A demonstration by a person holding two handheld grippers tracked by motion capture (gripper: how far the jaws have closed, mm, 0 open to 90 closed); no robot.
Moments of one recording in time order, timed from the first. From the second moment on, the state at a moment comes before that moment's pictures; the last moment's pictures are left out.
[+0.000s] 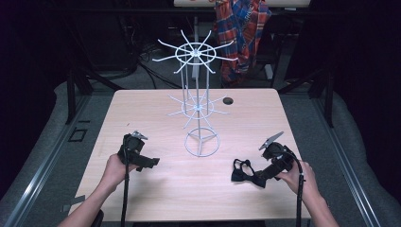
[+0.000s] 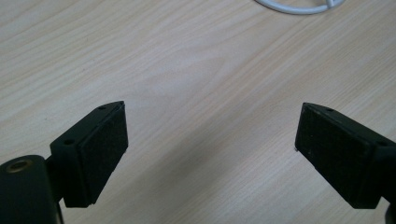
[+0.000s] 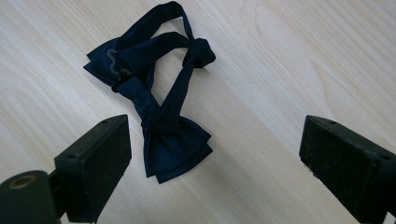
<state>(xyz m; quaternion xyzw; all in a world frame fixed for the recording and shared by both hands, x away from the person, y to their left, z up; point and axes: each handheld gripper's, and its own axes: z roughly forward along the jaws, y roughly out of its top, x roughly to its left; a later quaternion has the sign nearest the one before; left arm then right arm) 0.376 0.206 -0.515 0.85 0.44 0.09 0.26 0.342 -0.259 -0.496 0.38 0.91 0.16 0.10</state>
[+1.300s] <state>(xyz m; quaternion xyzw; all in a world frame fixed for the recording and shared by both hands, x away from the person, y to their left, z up) 0.375 0.205 -0.516 0.86 0.44 0.09 0.26 0.334 -0.213 -0.512 0.30 0.94 0.14 0.09</state>
